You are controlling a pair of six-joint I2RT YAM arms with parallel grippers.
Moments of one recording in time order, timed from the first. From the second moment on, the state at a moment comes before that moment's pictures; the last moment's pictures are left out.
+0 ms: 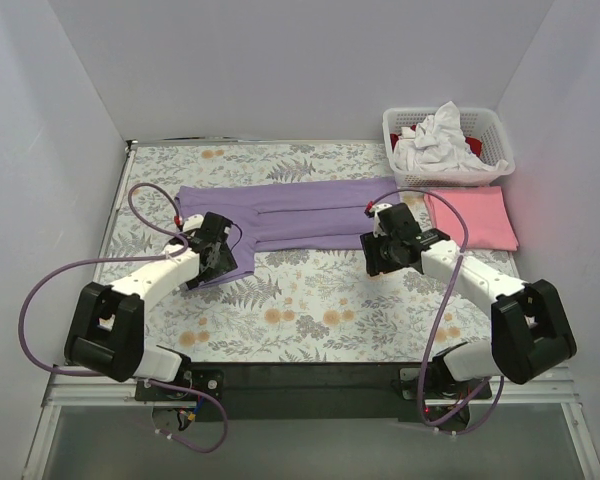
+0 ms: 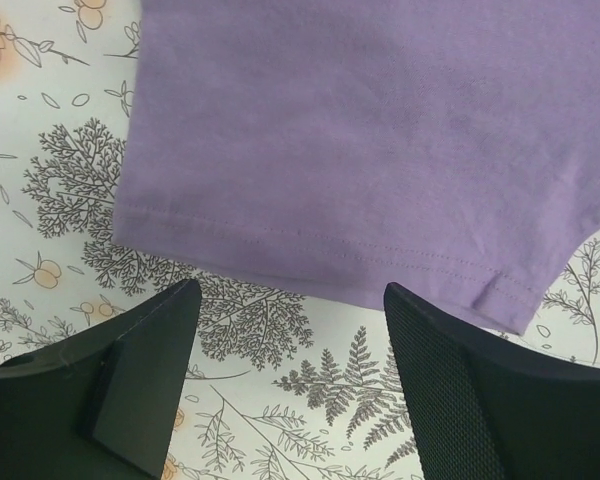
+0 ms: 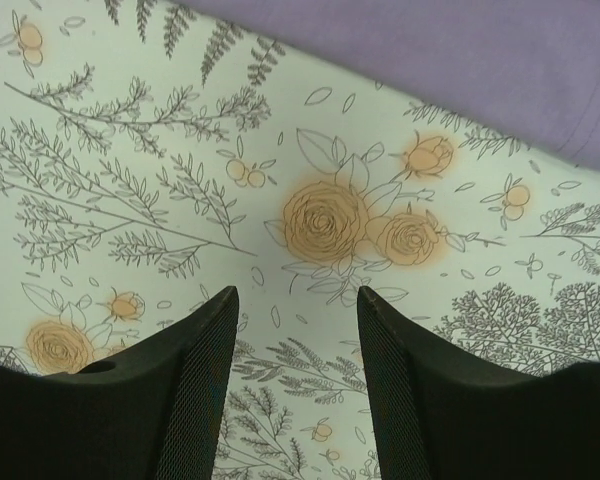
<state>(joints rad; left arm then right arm) -0.36 1.40 0.80 -0.60 -0.41 -0.77 0.48 1.38 0.85 -0.48 -0.01 0.14</state>
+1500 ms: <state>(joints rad) -0.31 1.88 1.41 -0.49 -0.57 -0.55 0.53 1.27 0.66 -0.40 -0.05 0.12</state>
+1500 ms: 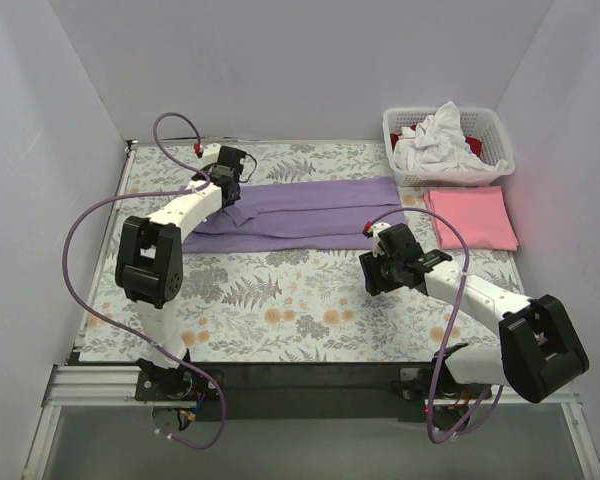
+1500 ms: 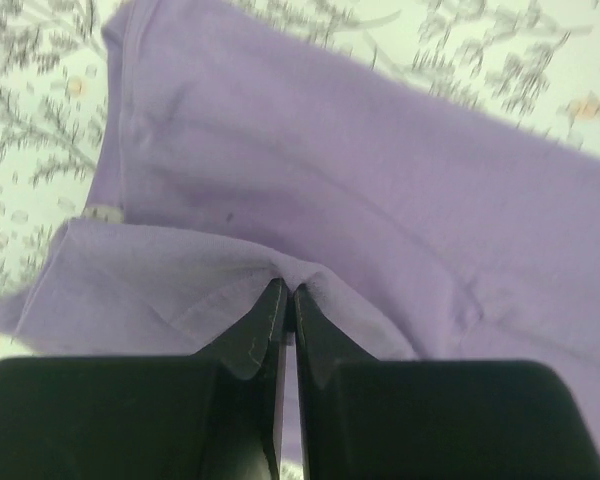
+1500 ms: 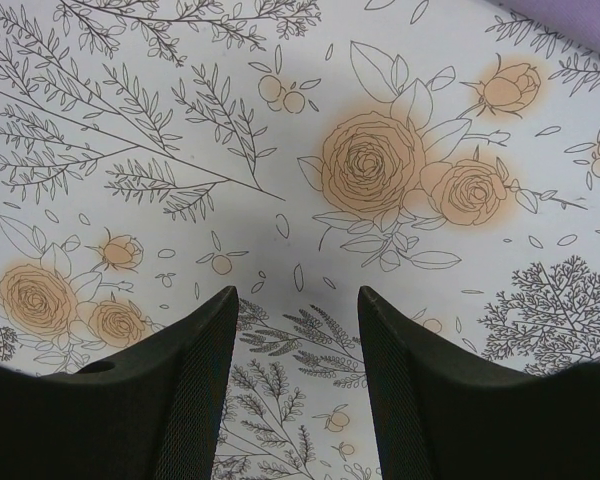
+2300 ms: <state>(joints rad) -0.26 2.12 1.60 -0.26 -0.54 -0.40 0.53 1.36 0.71 -0.40 -0.05 0.11</state>
